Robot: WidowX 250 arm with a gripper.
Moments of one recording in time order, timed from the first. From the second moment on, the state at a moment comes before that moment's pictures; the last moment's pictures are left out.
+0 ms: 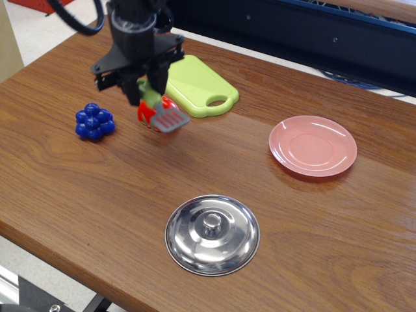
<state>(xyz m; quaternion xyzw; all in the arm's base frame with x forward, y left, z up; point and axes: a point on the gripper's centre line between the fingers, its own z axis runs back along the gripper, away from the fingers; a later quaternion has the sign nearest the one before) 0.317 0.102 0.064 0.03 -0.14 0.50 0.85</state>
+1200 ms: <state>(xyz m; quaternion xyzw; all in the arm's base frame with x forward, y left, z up) 0.401 0.110 0.042 0.07 -0.16 0.56 0.81</state>
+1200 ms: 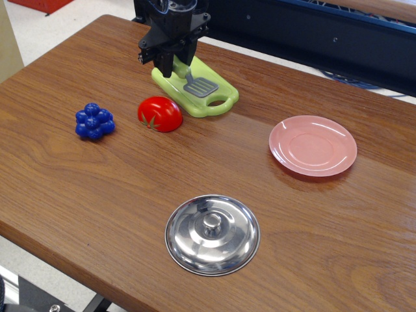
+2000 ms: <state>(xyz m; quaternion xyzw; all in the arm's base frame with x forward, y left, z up) 0.412 0.109 0.037 0.09 -0.11 0.61 0.78</state>
